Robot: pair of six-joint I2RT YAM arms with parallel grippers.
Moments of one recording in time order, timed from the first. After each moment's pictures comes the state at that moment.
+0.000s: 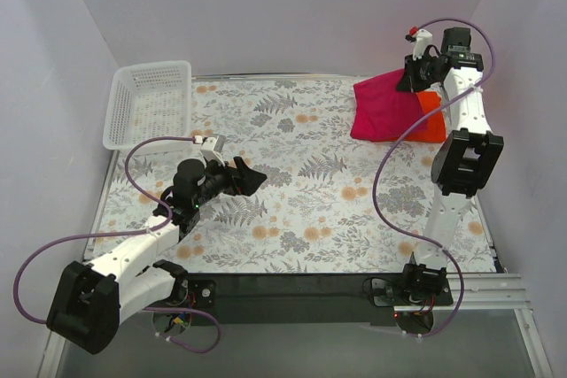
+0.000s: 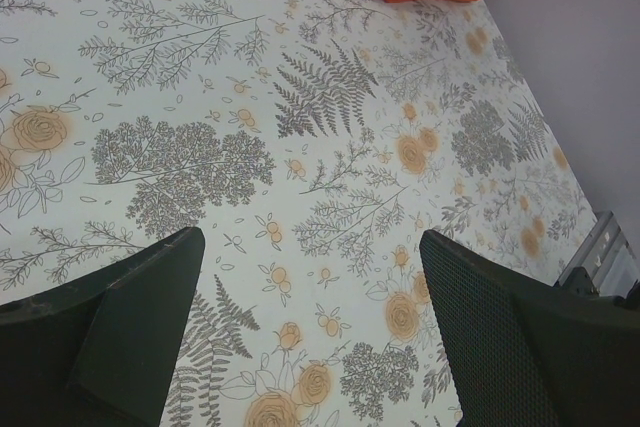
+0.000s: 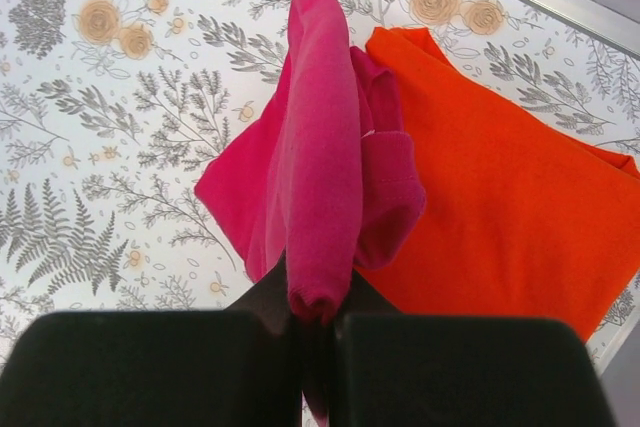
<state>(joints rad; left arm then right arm) -0.43 1.01 0.43 0.32 0.31 -0.52 -0.13 2.17 2.19 -0.88 -0.60 -0.43</state>
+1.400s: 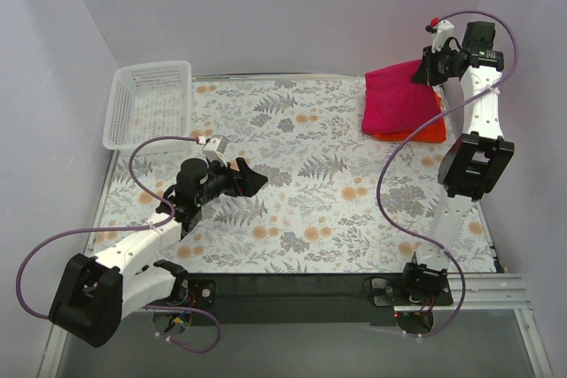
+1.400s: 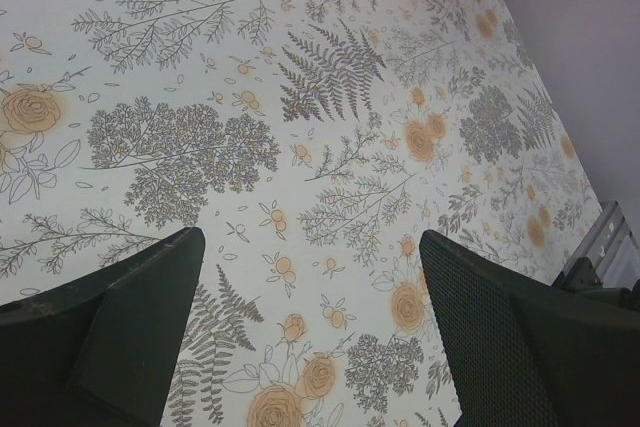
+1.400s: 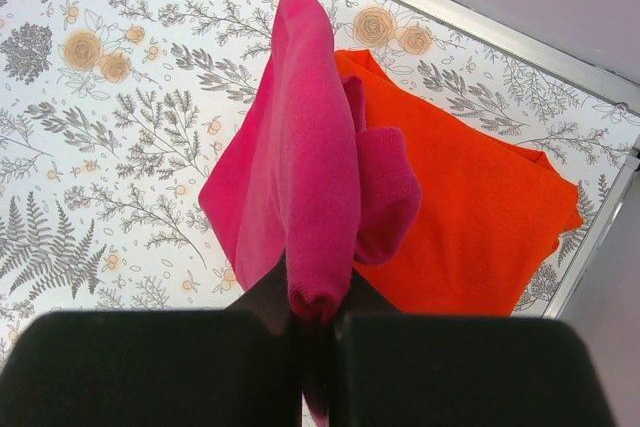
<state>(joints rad) -0.43 1.06 0.43 0.32 0.32 -0.52 -0.21 2.15 2.25 -0.88 -0.63 -0.44</state>
